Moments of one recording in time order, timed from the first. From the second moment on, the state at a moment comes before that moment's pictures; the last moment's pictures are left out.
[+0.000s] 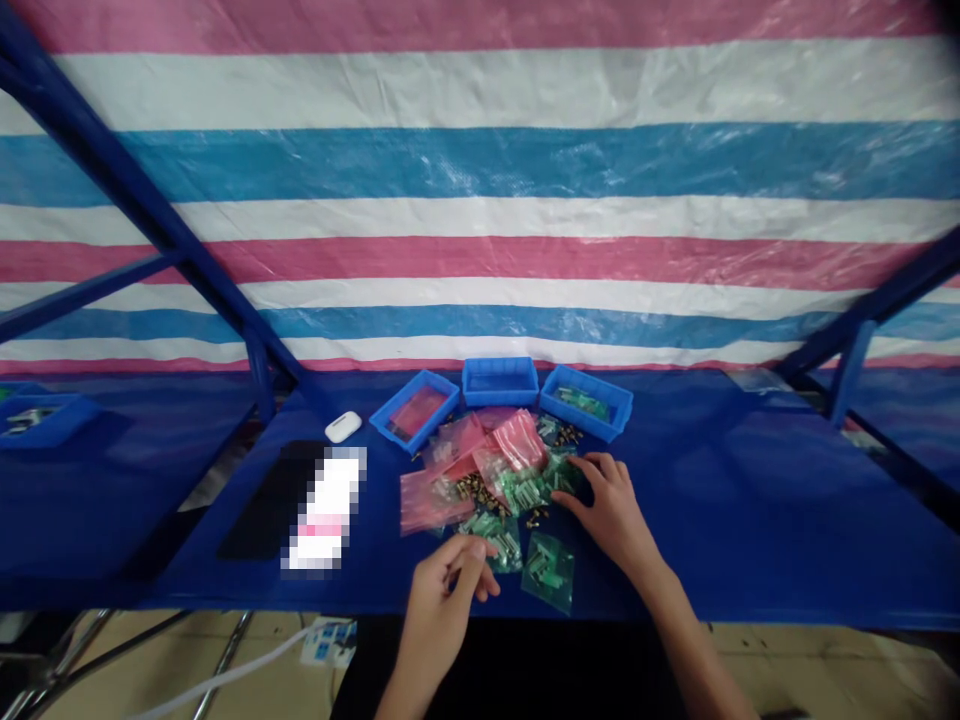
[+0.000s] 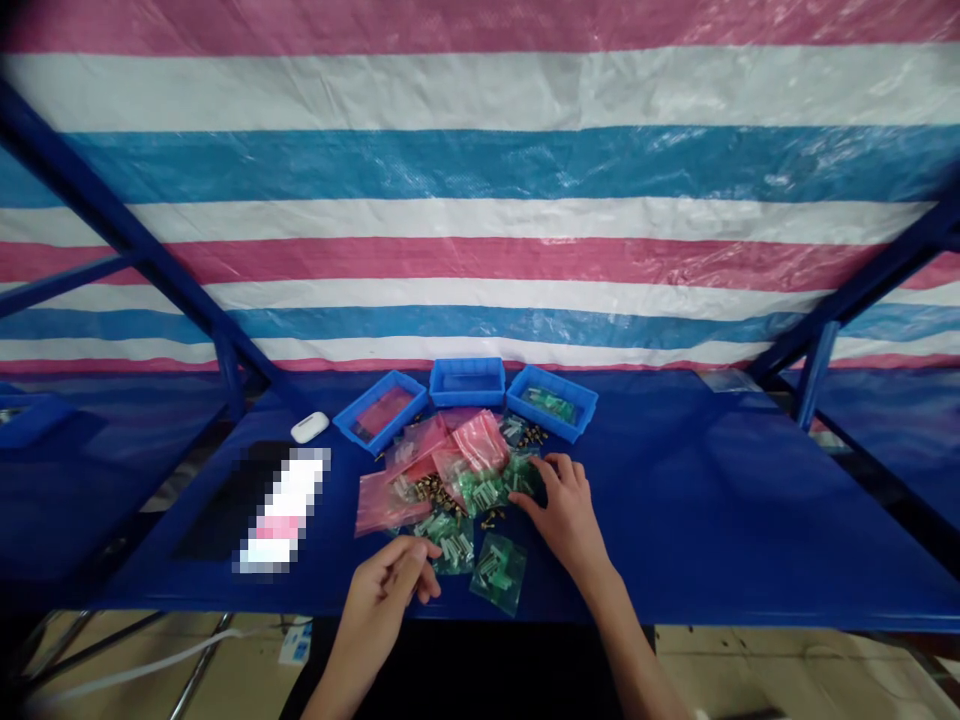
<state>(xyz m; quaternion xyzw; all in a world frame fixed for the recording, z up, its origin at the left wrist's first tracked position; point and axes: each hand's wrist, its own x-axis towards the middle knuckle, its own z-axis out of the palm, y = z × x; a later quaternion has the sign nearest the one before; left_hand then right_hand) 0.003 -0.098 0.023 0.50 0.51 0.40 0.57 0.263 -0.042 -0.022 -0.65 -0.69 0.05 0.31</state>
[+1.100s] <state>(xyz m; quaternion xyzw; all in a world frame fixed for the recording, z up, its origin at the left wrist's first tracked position) 0.021 -0.101 0.018 0.46 0.46 0.38 0.65 0.183 -0.116 0.021 -0.50 -0.50 0.57 0.42</state>
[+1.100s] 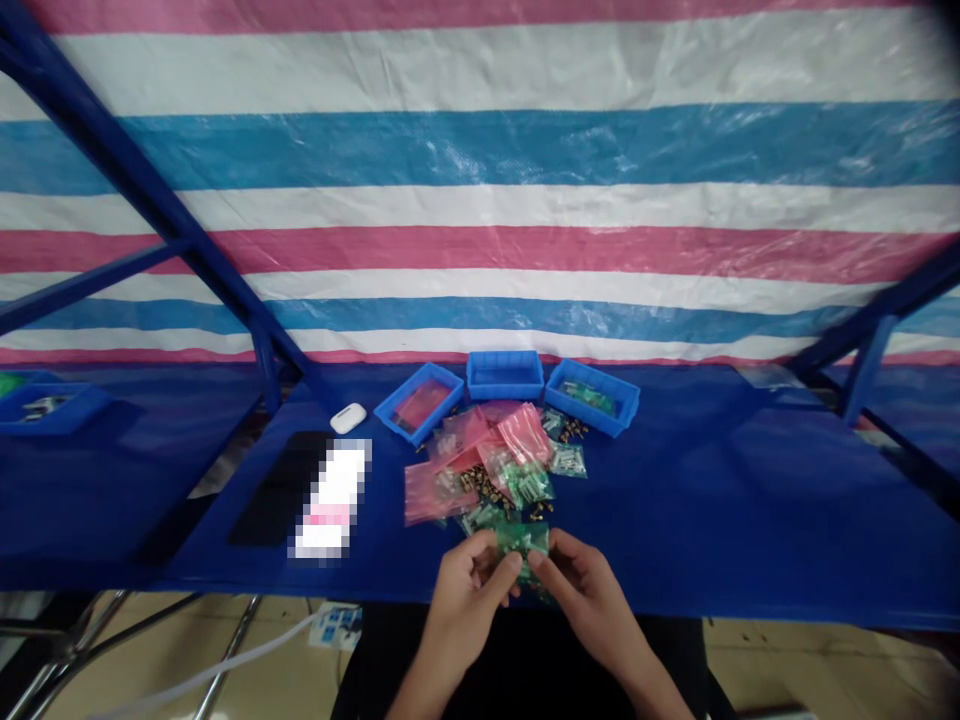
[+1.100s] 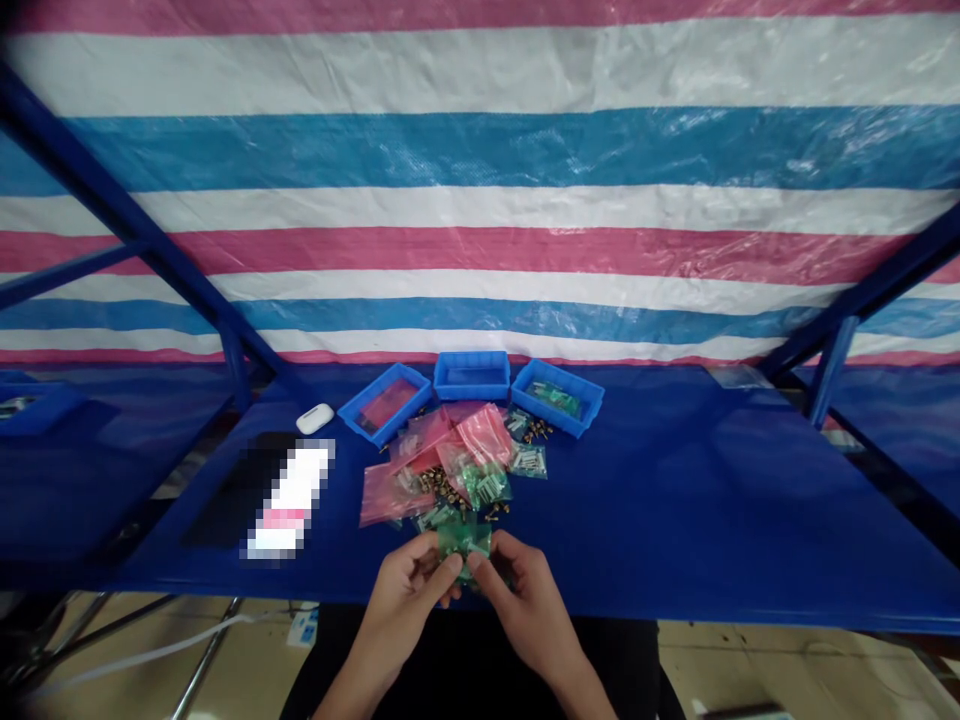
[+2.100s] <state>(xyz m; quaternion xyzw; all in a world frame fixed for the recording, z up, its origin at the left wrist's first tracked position) 0.005 -0.098 0.029 0.66 0.43 0.42 0.46 0.195 -0.115 0.027 -0.42 -0.67 0.36 0.49</state>
